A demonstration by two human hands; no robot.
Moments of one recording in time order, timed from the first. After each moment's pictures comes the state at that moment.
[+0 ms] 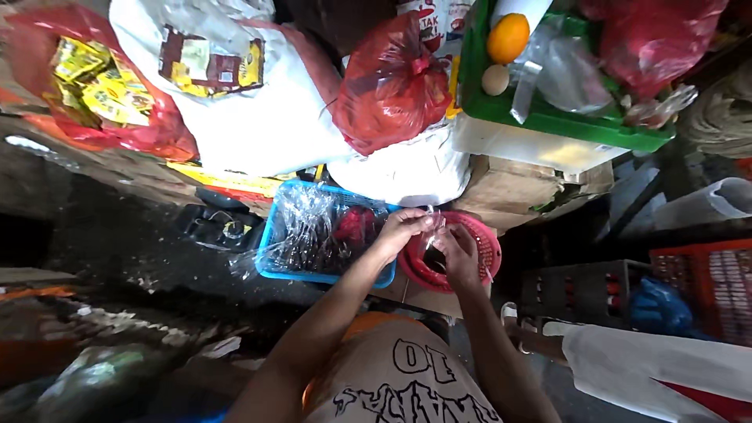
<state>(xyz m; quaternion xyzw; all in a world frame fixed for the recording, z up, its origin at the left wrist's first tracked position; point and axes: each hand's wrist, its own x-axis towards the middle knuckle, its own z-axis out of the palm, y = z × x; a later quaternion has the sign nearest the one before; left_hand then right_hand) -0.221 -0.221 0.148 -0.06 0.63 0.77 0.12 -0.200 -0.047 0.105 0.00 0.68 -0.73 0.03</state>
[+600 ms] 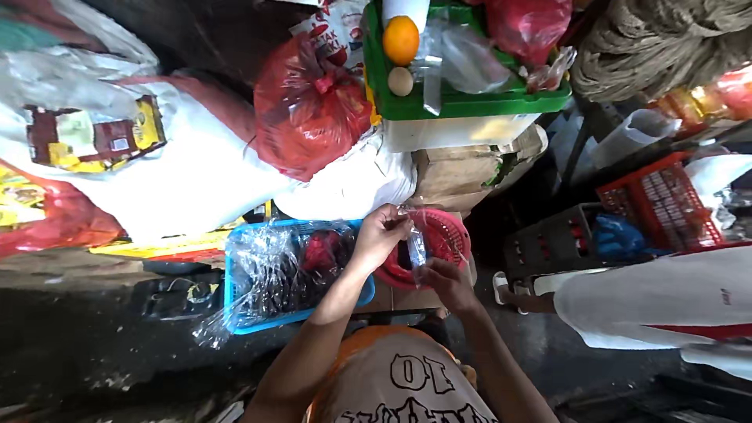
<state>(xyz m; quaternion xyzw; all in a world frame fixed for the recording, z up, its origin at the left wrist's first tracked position) -0.232 -0.193 0.154 0.14 0.69 0.71 0.08 -0.134 0.010 0.096 -0.02 0.63 -0.76 0.14</state>
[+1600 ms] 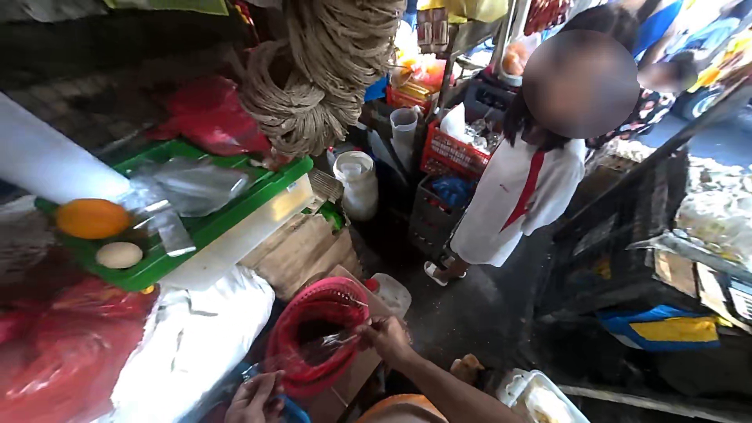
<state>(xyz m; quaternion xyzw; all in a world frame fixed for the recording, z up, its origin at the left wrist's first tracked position) -0.201 -0.211 0.095 -0.05 0.66 0.72 0.20 -0.081 0.049 0.090 0.24 0.63 -0.73 -0.10</state>
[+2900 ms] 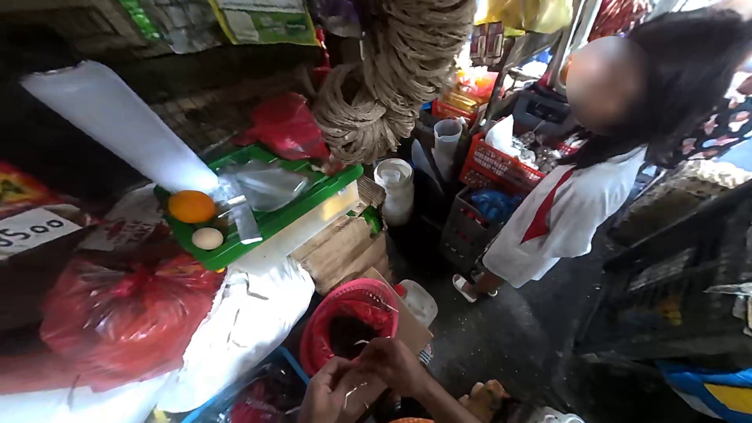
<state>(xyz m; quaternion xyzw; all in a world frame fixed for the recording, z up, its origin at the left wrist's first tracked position) -0.174 -0.179 0.112 0.29 0.76 0.54 0.21 -0.089 0.019 0.122 0.06 0.76 -0.65 -0.01</state>
